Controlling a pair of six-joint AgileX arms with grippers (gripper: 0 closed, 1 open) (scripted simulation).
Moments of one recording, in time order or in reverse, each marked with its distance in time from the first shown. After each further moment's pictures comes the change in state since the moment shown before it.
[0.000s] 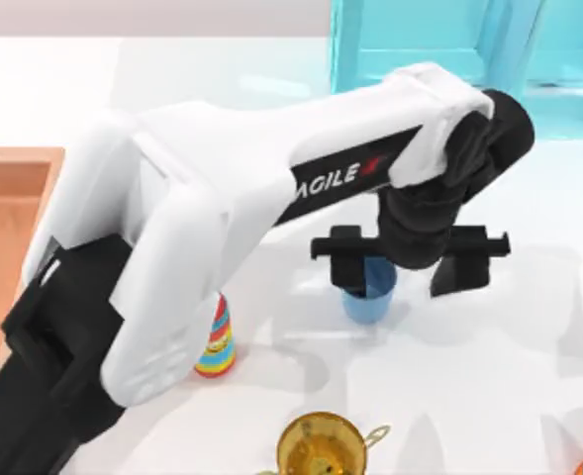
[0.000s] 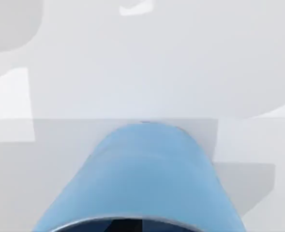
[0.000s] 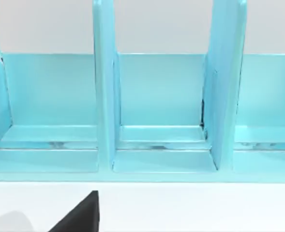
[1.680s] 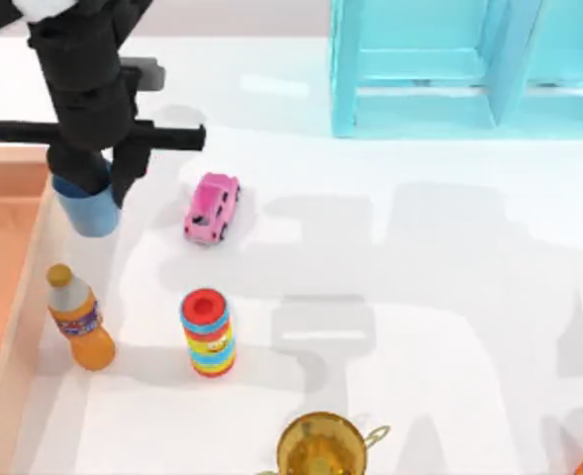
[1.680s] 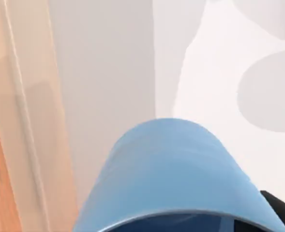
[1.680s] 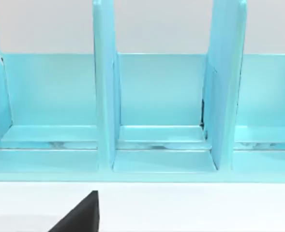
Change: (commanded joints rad) left arm 0.579 -0.416 -0.365 -0.143 0.057 0.607; right arm 0.000 0.000 0.000 0.000 0.000 0.000
